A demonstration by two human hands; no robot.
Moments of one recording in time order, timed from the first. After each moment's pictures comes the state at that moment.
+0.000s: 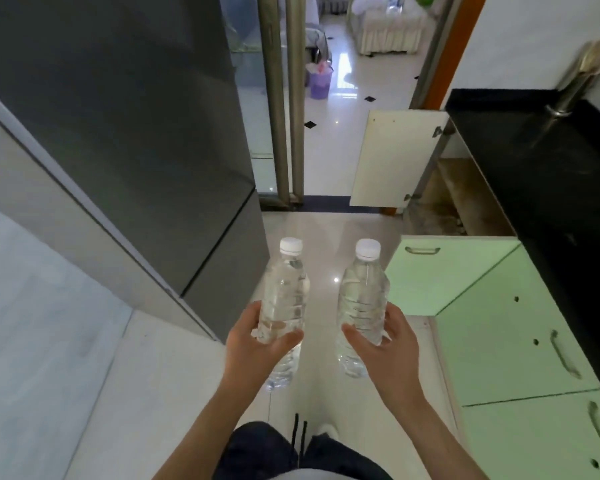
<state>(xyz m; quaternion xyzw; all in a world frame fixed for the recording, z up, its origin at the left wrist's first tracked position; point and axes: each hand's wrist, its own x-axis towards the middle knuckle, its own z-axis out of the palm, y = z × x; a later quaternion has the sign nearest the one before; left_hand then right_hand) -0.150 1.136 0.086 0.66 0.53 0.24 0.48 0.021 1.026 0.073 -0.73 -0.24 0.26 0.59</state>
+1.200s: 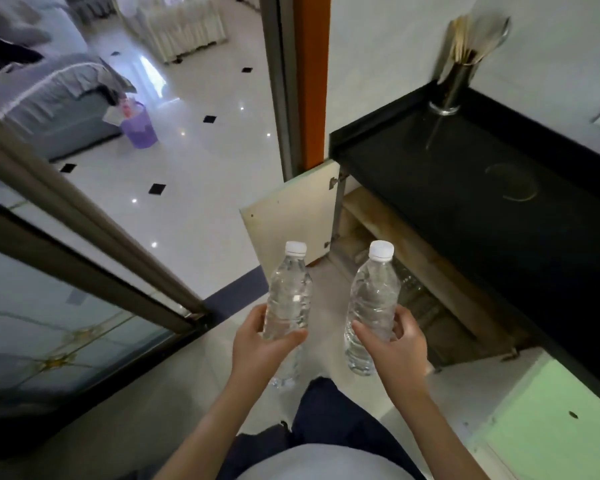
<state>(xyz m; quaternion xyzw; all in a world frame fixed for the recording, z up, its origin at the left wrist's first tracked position) 0.417 1.642 0.052 0.72 0.35 0.04 0.60 0.489 1.451 0.043 -0.79 0.06 0.12 0.60</state>
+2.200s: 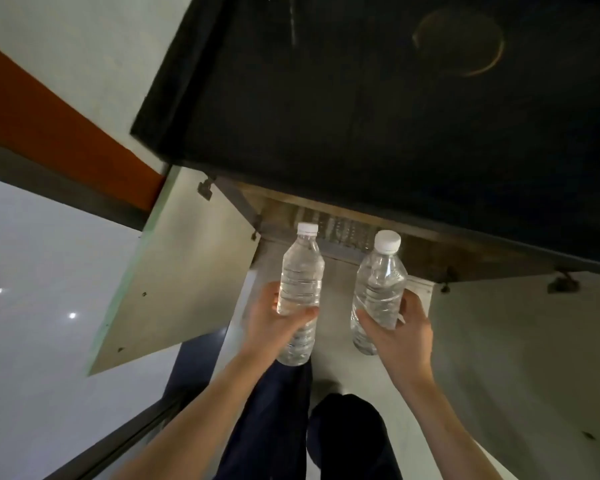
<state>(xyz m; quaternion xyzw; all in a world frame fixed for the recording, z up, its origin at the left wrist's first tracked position) 0.763 1.677 -0.162 0.80 0.15 -0.30 0.49 0.681 1.491 -0.169 -0.75 0.40 0.01 0.53</state>
